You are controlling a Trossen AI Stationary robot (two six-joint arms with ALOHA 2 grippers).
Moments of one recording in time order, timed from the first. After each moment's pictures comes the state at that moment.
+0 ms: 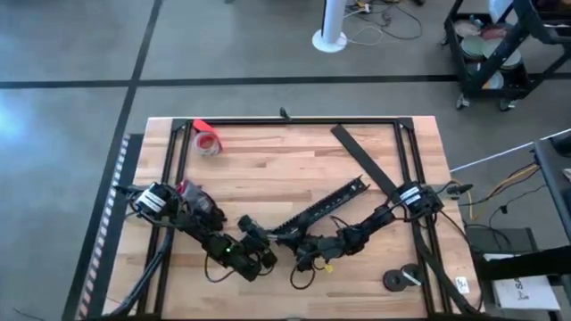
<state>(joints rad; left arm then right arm) -0.59 2.01 0.84 0.21 -0.97 -0.90 0.43 2.24 0.93 1.03 0.57 -0.67</state>
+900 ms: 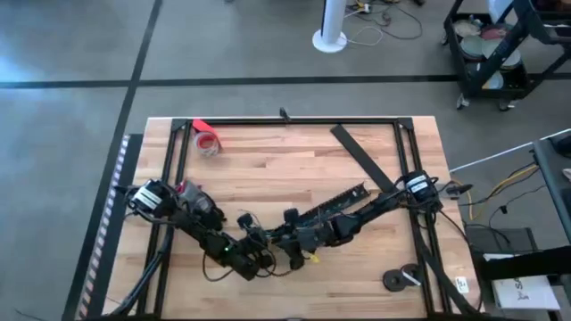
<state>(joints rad) -0.59 1.97 0.84 0.15 -0.95 -0.65 0.33 2.15 1.12 0.43 0.29 -0.14</state>
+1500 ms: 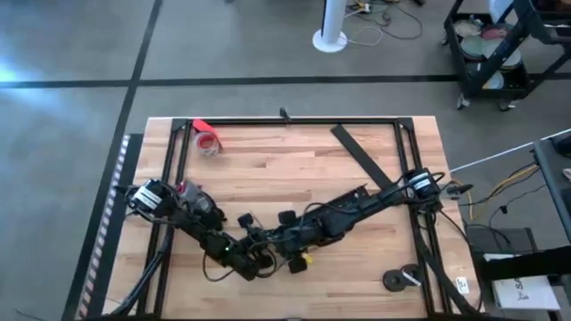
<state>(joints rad) -0.59 1.97 0.84 0.12 -0.95 -0.64 0.31 2.11 1.38 -0.16 0.11 0.01</state>
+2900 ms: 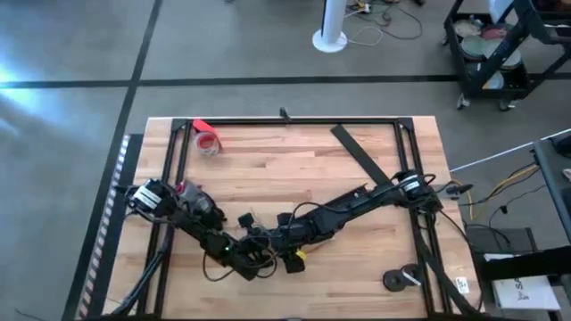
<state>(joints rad) -0.58 1.96 0.84 0.11 -0.93 -0.61 0.28 2.21 1.46 -0.24 0.00 0.11</state>
